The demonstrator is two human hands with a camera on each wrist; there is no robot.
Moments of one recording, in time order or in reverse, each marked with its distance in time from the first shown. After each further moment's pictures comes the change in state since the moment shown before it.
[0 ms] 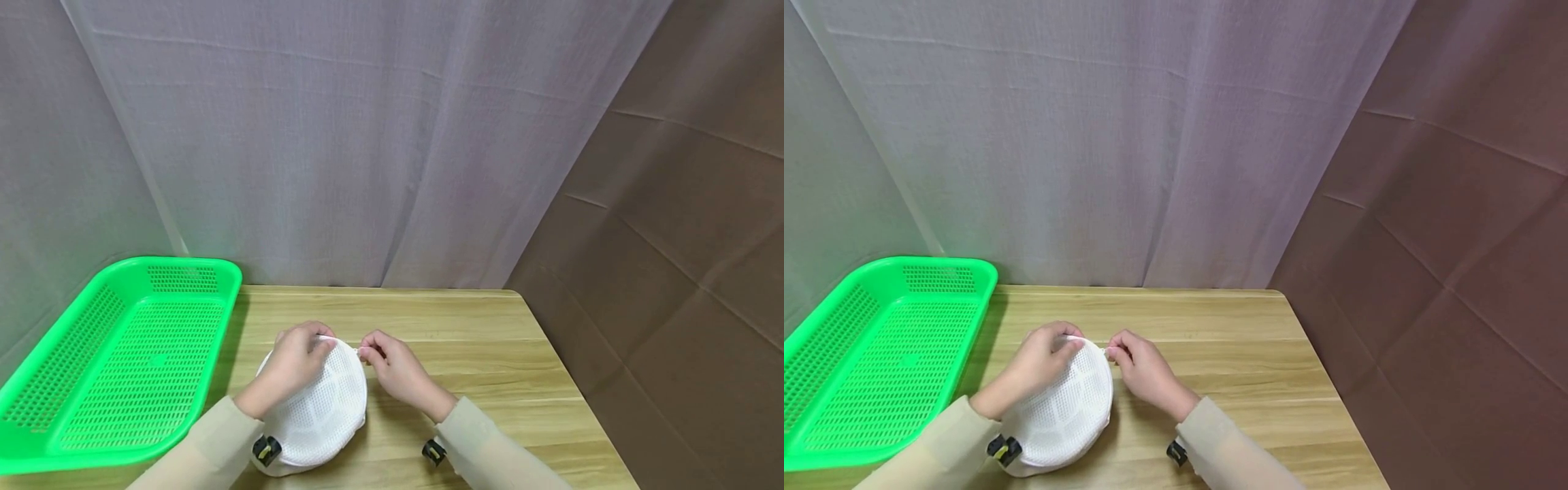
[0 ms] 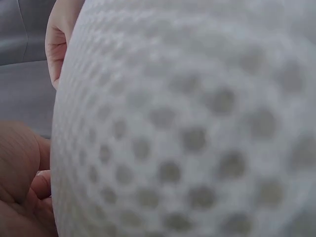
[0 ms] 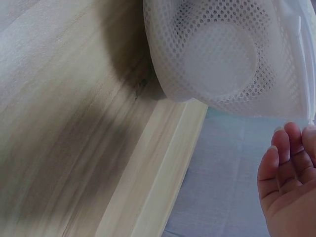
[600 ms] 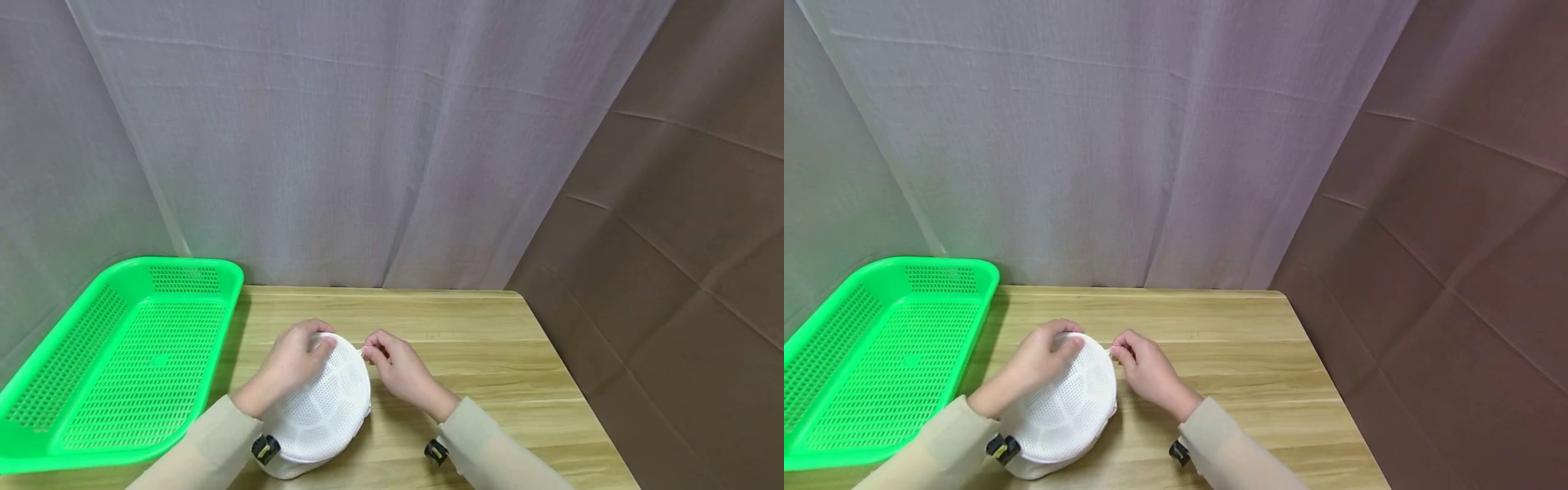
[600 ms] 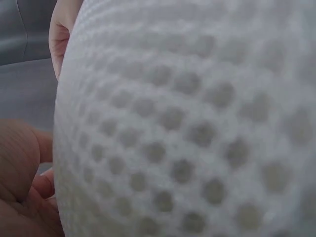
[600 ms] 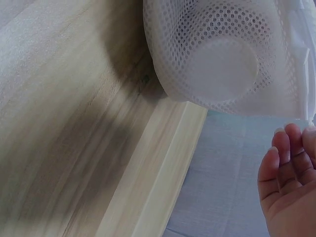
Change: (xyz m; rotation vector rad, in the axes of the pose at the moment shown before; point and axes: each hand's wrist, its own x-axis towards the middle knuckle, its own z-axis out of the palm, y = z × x) left_hand 0.001 -0.002 -0.003 -0.027 -0.010 0.028; right_hand 0.000 0.003 -0.002 0.000 0.008 0.005
